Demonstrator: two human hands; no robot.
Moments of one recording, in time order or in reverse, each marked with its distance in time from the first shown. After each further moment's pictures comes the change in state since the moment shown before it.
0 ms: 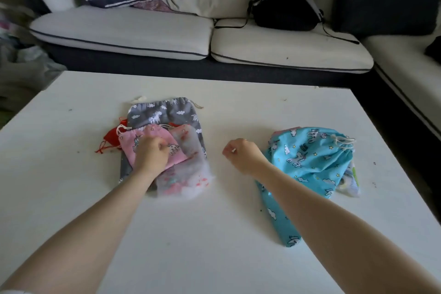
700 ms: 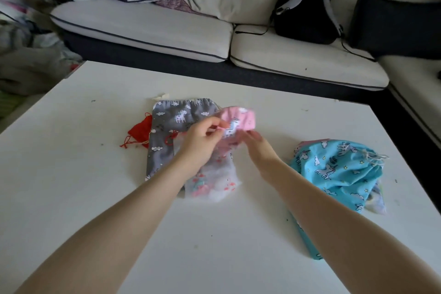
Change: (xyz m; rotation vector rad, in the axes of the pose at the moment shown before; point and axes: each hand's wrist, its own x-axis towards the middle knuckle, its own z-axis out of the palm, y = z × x) left_hand -0.027 0.052 -0.058 -0.706 -0.150 0.159; right_hand 0.020 -0.056 0.025 0.598 0.107 0.194
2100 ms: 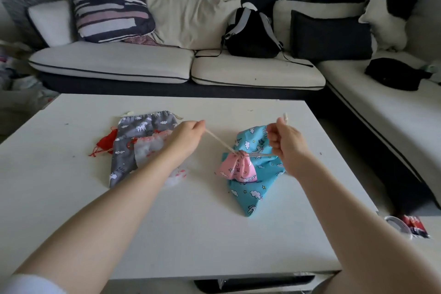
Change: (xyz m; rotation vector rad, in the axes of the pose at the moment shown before) left_hand -0.076 0.107 0.078 0.299 -0.077 -0.062; right_hand -0.137 0.024 -0.191 0.477 0.224 -0.078
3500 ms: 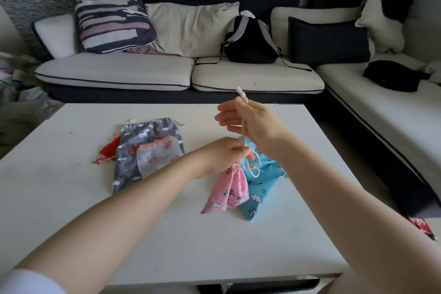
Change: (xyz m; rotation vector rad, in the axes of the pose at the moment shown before) left_hand -0.041 0.052 0.019 -0.089 -0.580 0.163; right_hand -0.038 -0.059 0.056 -0.144 -0.434 -0.227
